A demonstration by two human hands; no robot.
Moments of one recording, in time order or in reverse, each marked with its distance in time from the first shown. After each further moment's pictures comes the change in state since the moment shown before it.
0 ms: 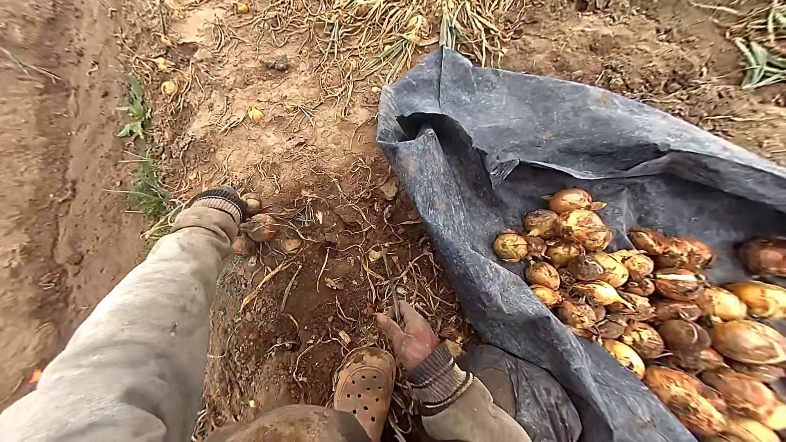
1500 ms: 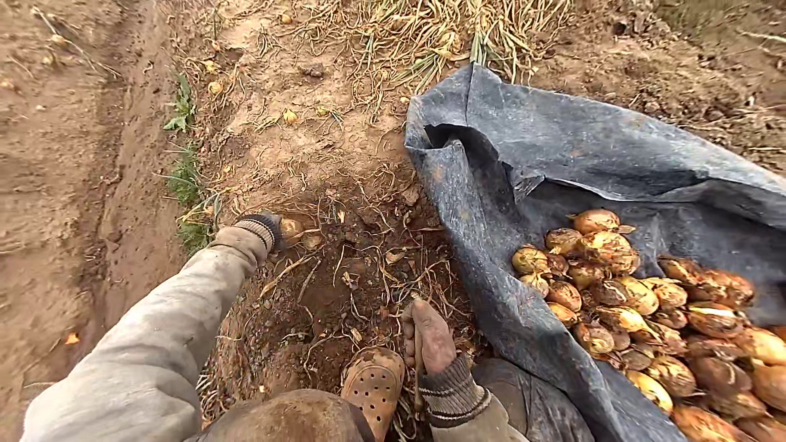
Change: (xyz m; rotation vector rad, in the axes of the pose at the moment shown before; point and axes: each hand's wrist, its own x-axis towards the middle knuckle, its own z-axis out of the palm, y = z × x) left_hand -0.057 -0.008 0.043 0.142 -0.113 0.202; right_hand -0.017 -0.015 0.010 0.618 0.063 -0.067
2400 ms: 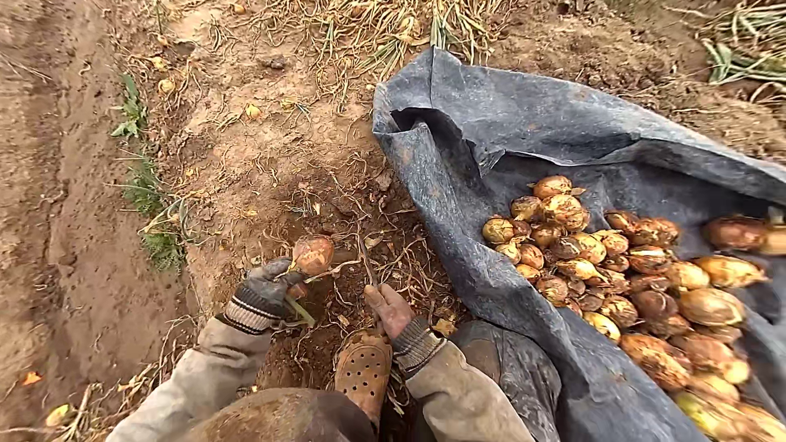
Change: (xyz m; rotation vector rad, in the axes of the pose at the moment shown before) left_hand -0.162 0.052 0.077 -1.247 0.357 0.409; right_hand 0.021 0.020 0.002 -0.471 -0.192 0.100
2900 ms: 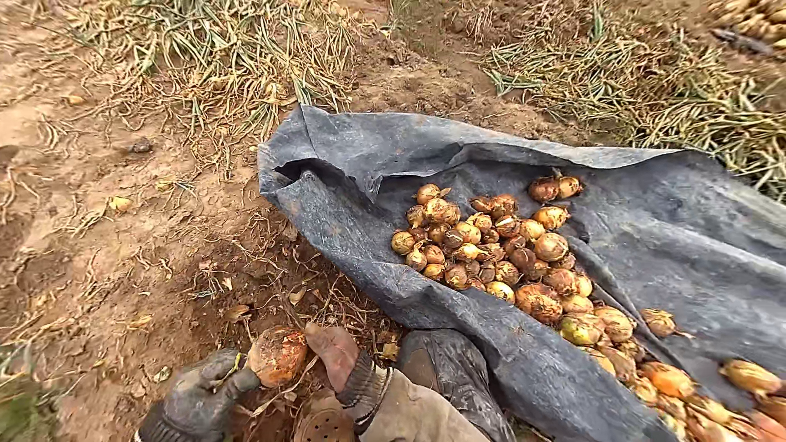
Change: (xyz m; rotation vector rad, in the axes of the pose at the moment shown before) left_hand 0.004 0.061 0.016 0.081 -0.323 0.494; right_hand -0.041 -0.030 -0.025 0.209 0.213 -0.293
